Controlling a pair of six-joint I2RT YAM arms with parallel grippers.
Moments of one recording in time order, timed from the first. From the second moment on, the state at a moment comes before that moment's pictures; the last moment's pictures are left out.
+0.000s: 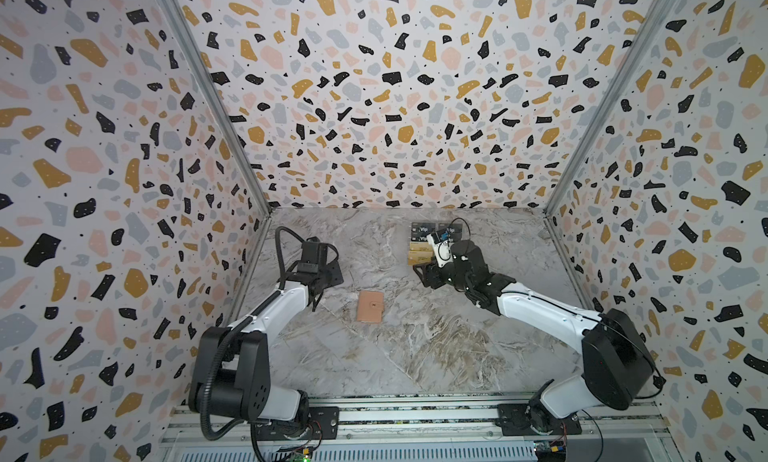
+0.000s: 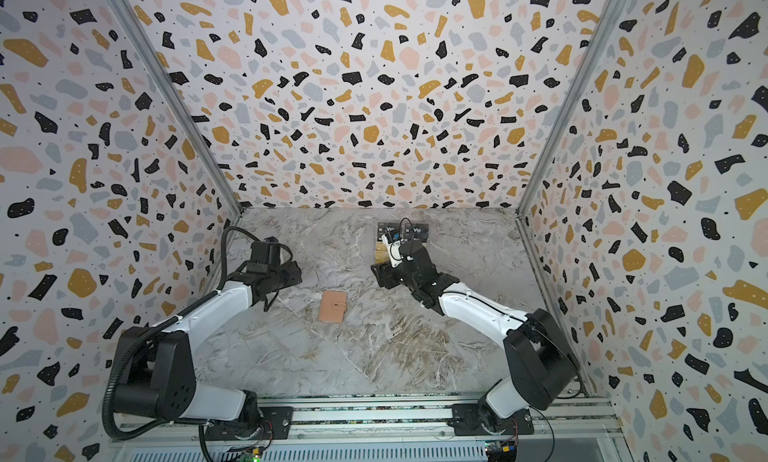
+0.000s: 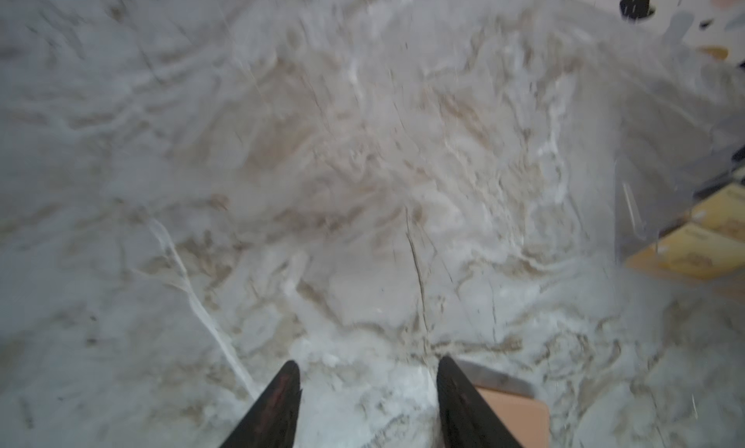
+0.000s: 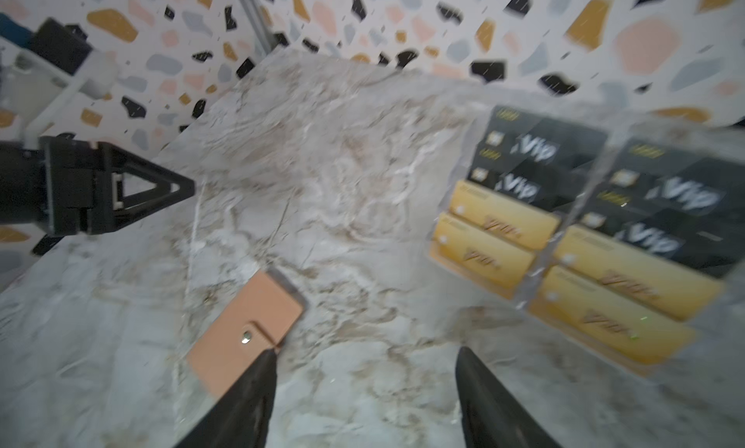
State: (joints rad) left arm -0.16 1.45 0.88 -0.33 0.01 -0.38; right arm 0.68 1.54 1.00 0.00 -0.13 0.24
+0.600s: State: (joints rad) left arm -0.24 1.60 0.83 -0.37 0.20 -0.37; right arm 0.83 1.88 1.20 -0.07 -0.35 0.40
